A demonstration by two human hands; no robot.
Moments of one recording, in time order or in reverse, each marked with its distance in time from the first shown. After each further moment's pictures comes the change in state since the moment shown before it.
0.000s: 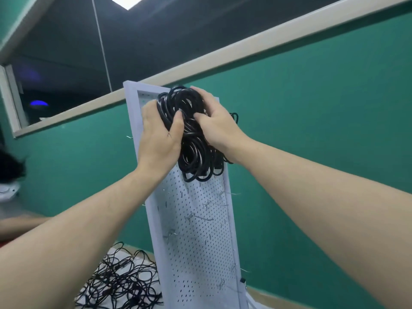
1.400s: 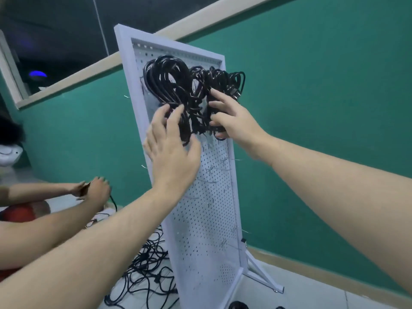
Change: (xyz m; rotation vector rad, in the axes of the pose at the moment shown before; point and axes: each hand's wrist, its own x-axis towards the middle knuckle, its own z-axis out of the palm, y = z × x) left_hand -0.102 -0.020 0.017 0.283 -0.029 -0.030; right_hand -0.046 0.071 -0.016 0.020 -0.113 0.178
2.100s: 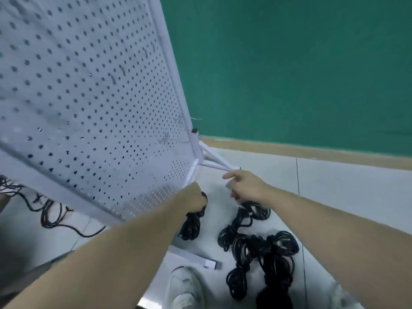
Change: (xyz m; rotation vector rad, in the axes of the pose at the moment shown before) left_hand -0.365 -0.123 0.250 0.195 -1.681 -0.641; right_hand -0.287 0.405 0.009 -0.131 -0.169 1.167
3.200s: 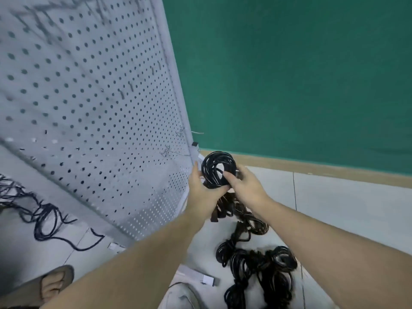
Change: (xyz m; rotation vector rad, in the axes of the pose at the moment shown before) left_hand -0.019 0.035 0.010 -0.989 0.318 0.262; right_hand -0.006 -0.024 0.010 0.338 0.313 -0.221
